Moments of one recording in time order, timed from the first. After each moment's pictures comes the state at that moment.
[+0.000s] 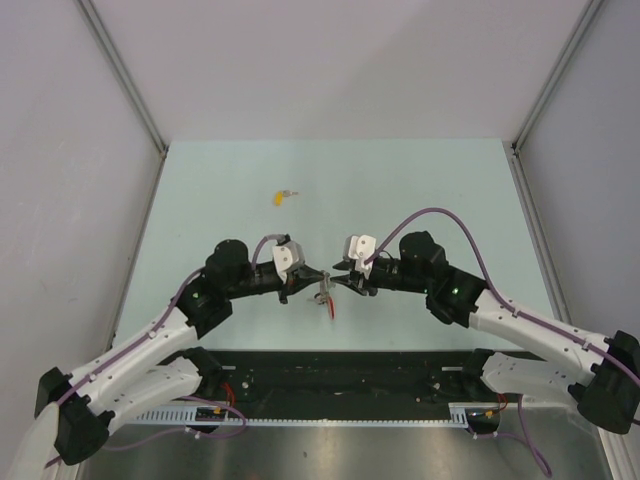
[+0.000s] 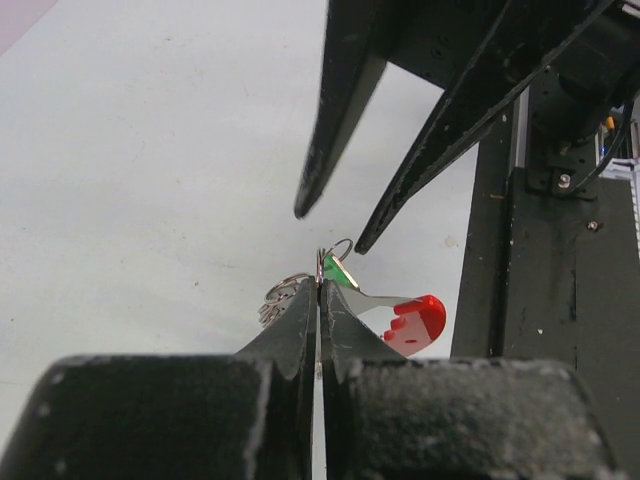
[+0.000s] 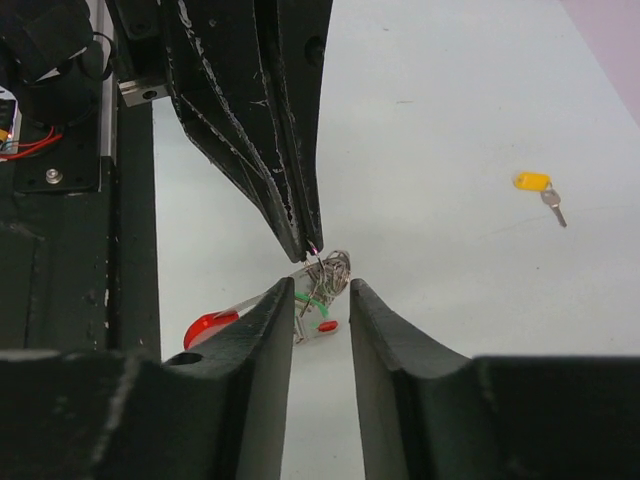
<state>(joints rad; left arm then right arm) -0.72 0.84 0.61 0.01 0.55 0.16 0.90 1.03 0.78 0.02 -0.40 -0.32</state>
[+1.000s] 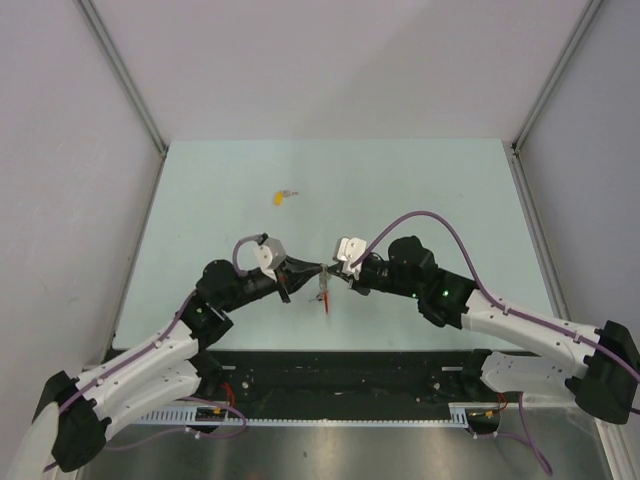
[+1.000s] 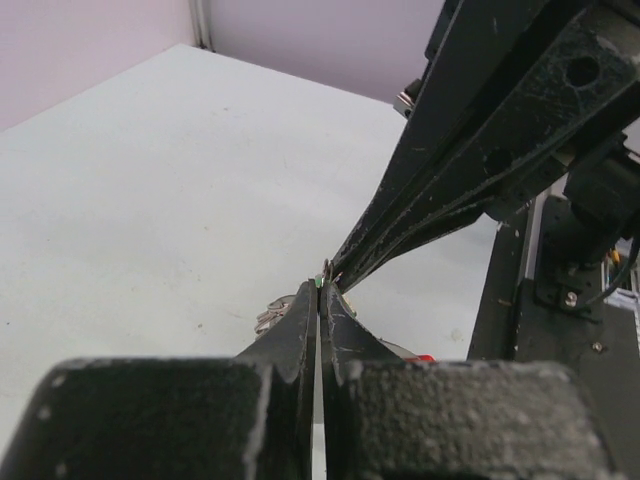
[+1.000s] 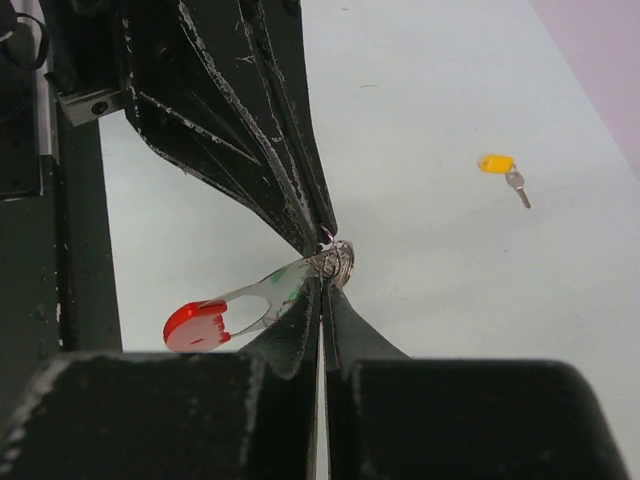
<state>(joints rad) -0.72 0.77 0.42 0.39 0.42 -0.08 0.96 1.08 0.78 0.06 -0.26 -0.34</state>
